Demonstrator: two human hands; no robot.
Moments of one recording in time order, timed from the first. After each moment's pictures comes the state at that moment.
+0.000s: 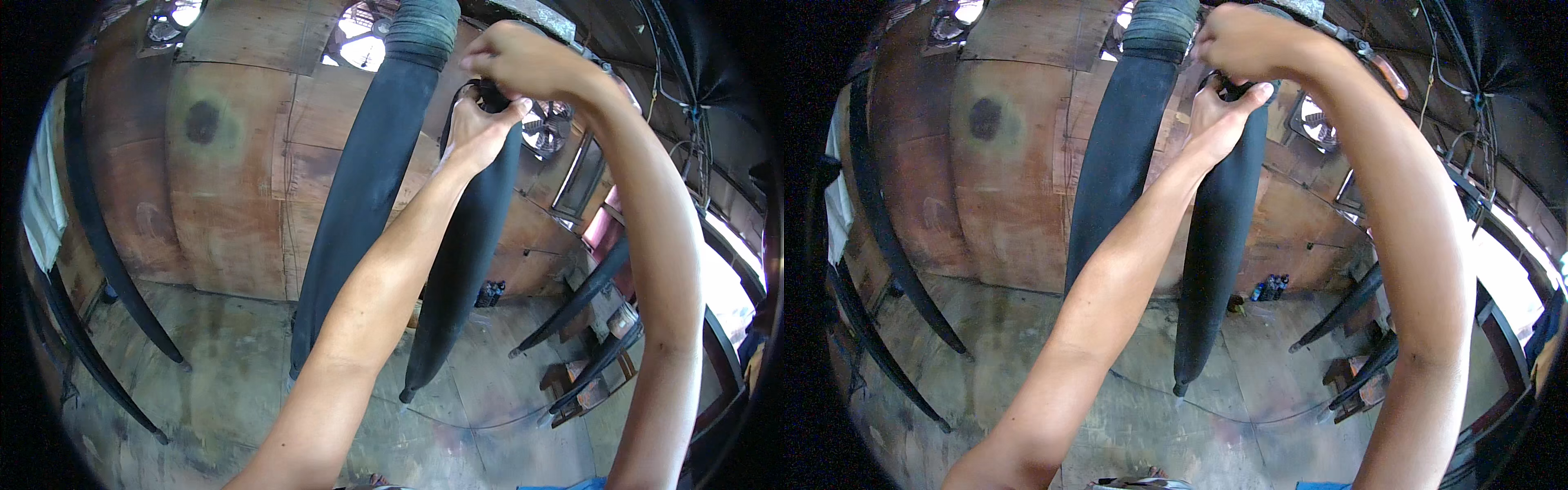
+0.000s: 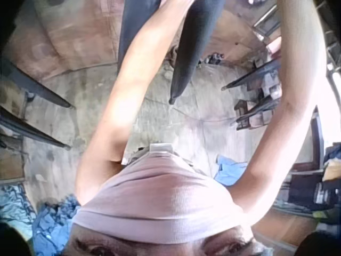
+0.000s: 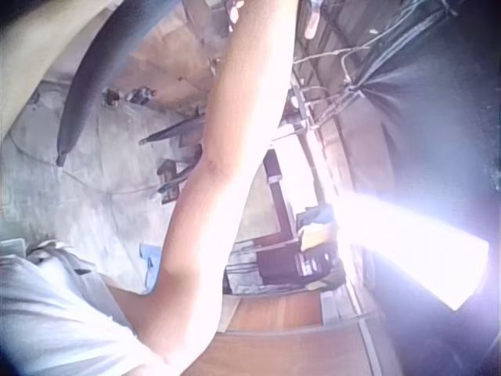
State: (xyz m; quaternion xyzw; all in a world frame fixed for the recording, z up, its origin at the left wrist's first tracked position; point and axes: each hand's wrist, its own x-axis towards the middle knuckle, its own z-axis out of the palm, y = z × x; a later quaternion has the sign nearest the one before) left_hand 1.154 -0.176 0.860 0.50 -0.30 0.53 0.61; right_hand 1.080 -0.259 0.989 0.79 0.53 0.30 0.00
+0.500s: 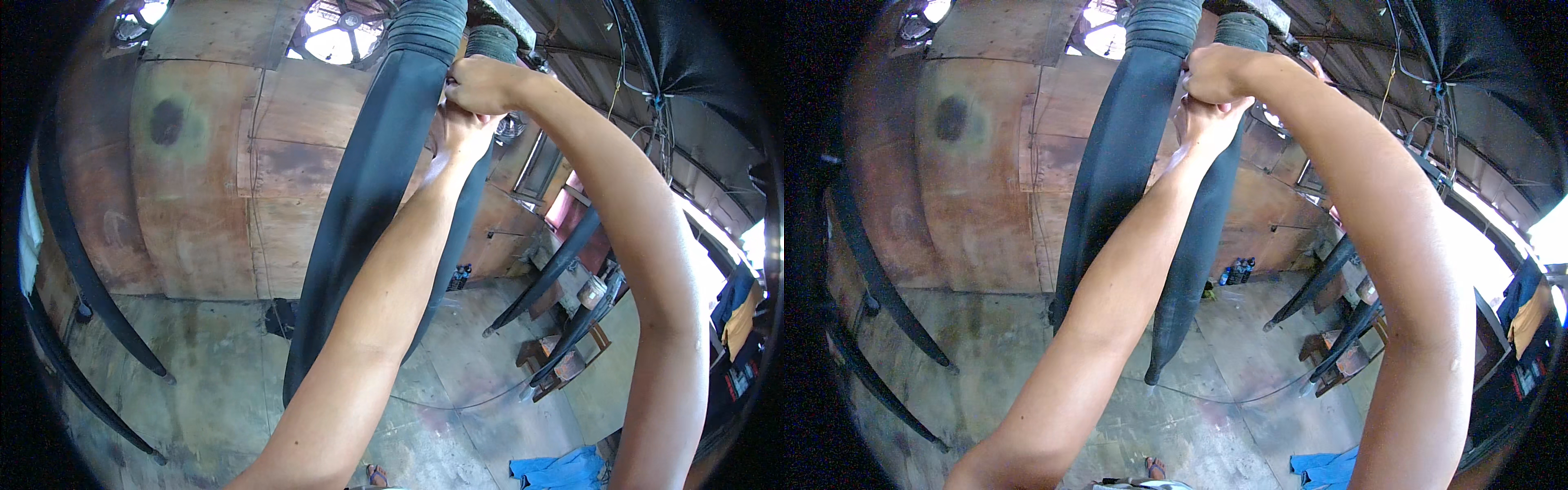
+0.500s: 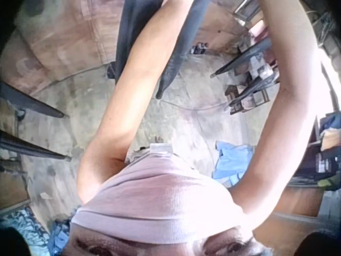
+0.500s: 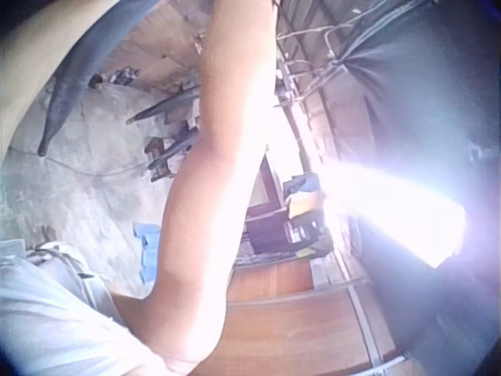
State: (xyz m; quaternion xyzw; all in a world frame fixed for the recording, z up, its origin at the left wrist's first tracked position) left_hand 1.161 -0.192 0.857 0.72 -0.09 0.54 0.43; right_hand 1.071 -0.239 0.970 0.88 0.37 0.23 0.18
